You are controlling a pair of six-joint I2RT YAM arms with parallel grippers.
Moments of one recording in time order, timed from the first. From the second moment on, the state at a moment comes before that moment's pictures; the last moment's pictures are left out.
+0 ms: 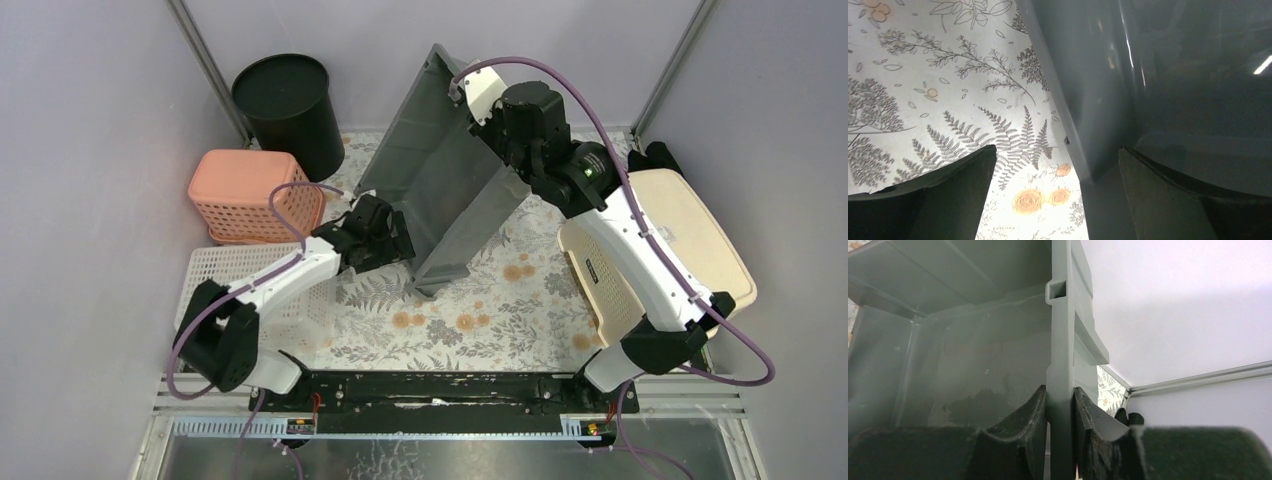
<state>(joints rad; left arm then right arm) -0.55 1.40 0.94 -0.49 -0.05 -0.79 0.72 1.55 1.99 -0.79 0.45 -0.48</state>
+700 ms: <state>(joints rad) -0.61 1.89 1.24 -0.31 0.00 -0.80 0.85 1.43 1.91 -0.76 0.63 -0.58</state>
